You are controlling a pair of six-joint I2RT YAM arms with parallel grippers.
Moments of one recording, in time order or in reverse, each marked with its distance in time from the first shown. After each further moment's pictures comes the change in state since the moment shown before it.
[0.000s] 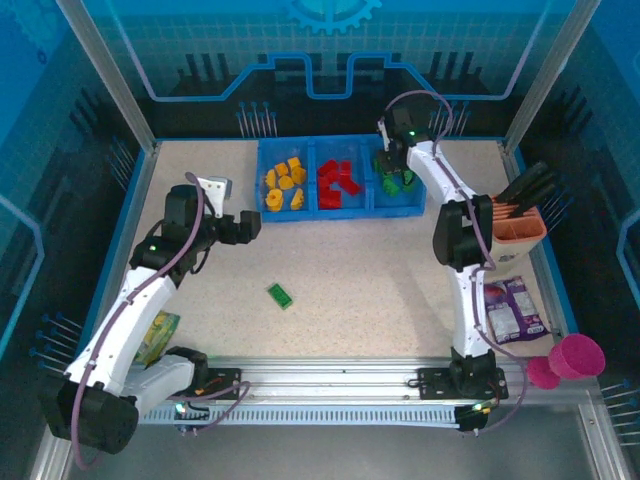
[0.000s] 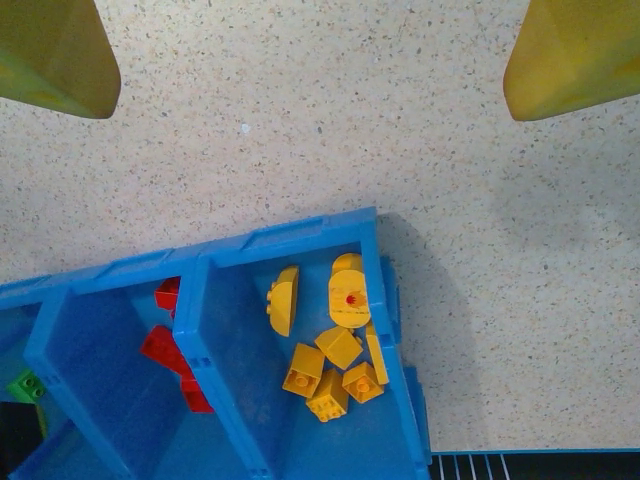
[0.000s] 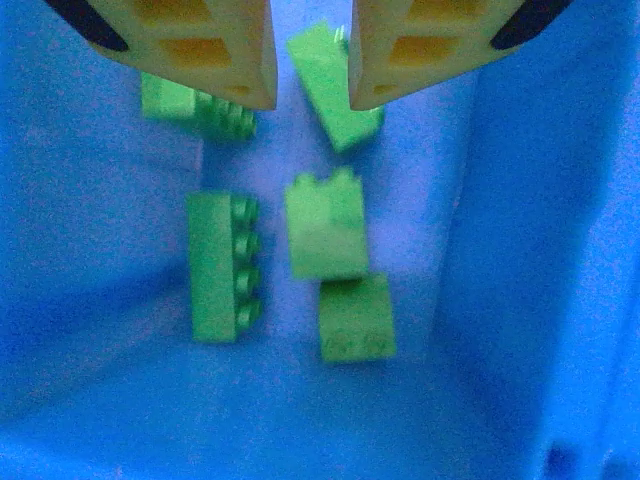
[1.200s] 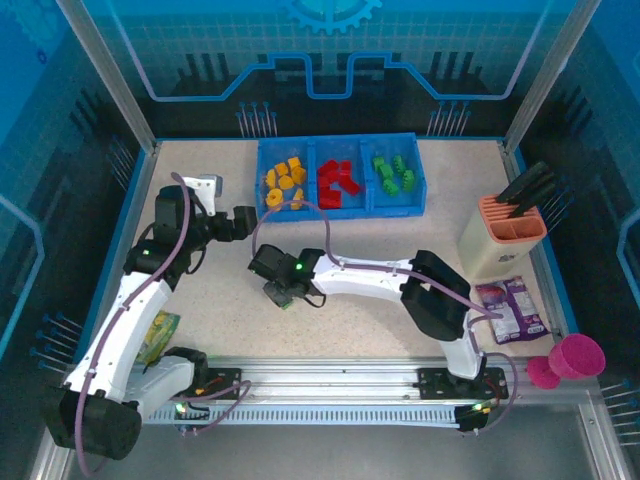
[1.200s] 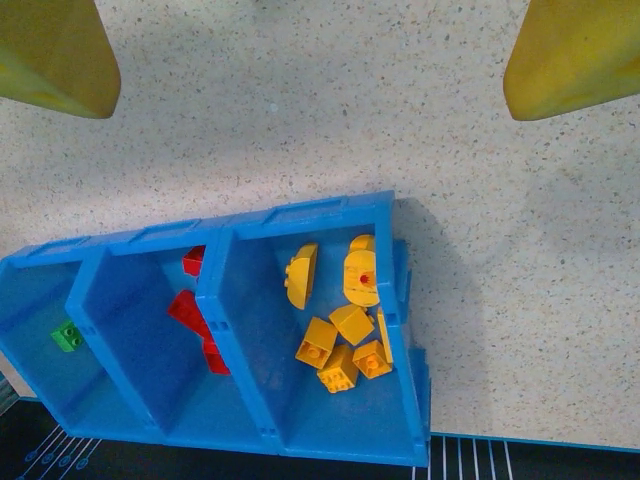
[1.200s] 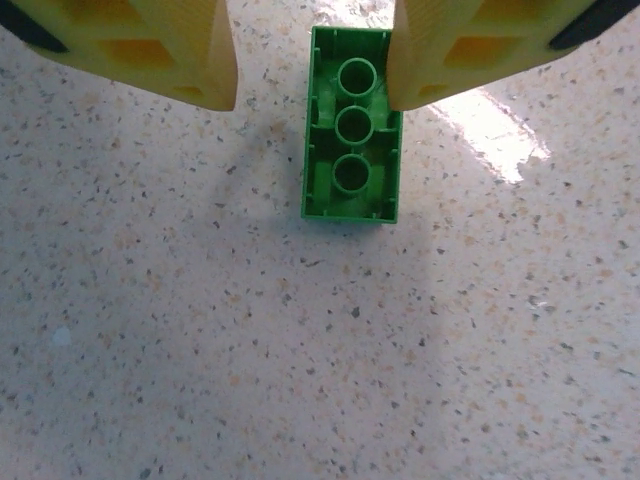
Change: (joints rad) left arm 0.053 -0.036 -0.015 0.036 0.076 -0.072; right arm 0.879 -0.280 -0.631 0.225 0.055 0.343
